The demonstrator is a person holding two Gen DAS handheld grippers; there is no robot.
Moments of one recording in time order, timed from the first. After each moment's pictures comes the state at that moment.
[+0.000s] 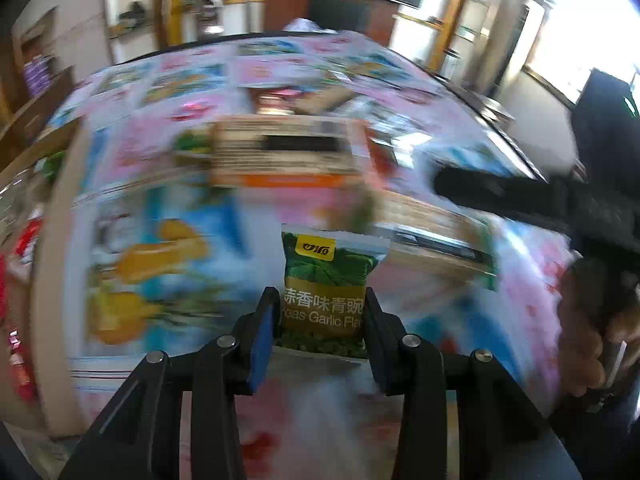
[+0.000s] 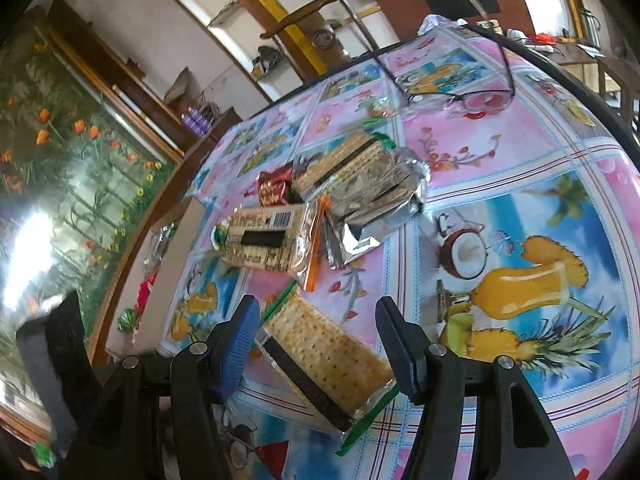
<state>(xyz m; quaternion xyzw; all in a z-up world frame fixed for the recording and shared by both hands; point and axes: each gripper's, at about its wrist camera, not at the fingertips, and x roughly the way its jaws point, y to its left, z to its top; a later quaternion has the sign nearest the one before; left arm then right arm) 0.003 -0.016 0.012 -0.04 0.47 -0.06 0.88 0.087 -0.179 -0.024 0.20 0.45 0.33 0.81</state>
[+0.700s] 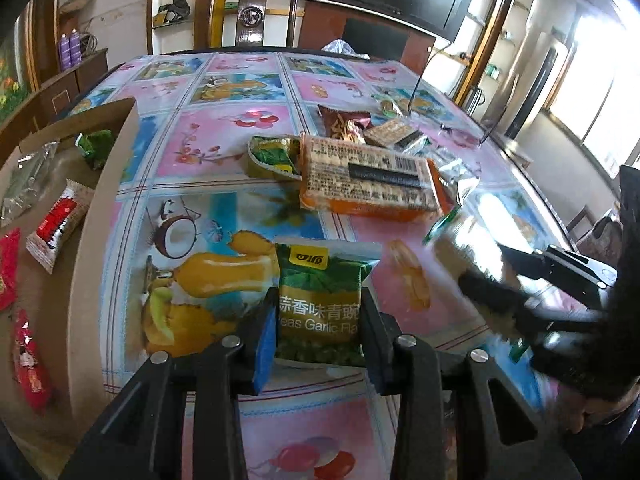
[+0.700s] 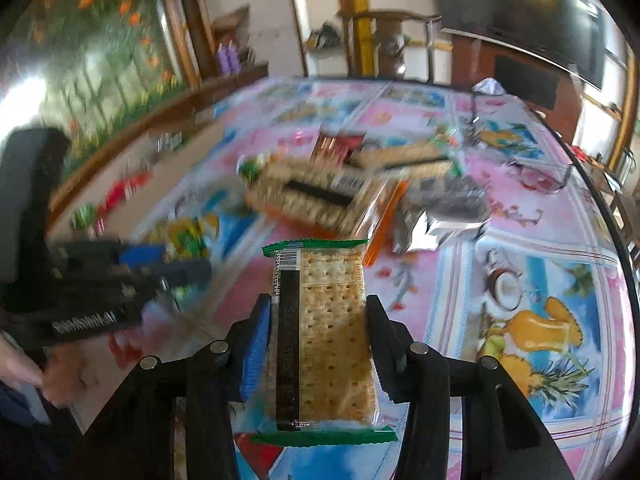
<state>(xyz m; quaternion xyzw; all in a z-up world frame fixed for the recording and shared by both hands) 0.005 0.026 0.010 -0.09 0.44 -0.04 0.89 0.050 -0.131 -0.006 0.02 0.37 0.33 0.87</state>
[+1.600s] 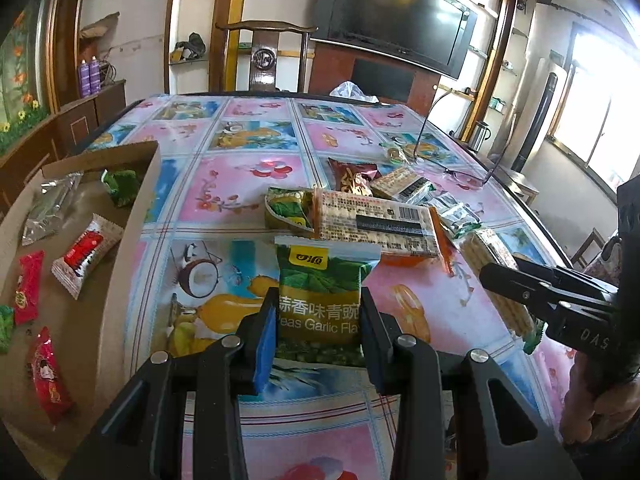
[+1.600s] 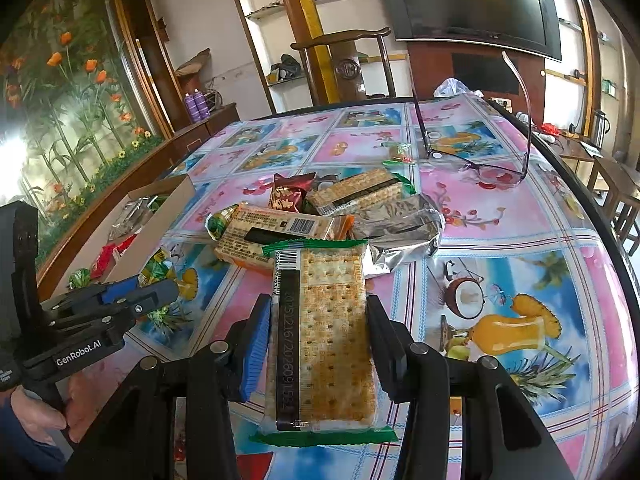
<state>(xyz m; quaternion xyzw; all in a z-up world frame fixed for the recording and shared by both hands) -0.005 0.026 0.029 -0.08 0.36 -0.01 0.93 0.058 -0.149 0.000 0.08 0.37 0.29 0.88</state>
